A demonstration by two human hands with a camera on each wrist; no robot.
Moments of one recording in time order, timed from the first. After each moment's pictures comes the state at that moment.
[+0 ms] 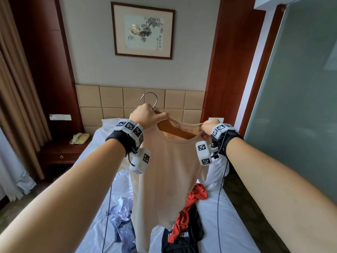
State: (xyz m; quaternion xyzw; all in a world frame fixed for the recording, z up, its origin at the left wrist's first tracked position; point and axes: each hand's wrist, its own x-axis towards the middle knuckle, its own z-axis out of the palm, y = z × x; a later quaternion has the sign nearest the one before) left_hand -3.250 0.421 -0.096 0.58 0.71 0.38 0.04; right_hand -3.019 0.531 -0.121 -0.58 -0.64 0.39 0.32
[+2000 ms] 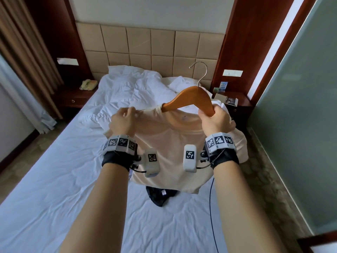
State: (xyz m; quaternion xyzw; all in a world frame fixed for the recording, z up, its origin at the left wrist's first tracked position) left_hand -3.110 0.384 -0.271 0.23 0.78 0.57 0.13; right_hand -2.879 0.486 -0.252 -0.62 -0.63 0.19 0.42
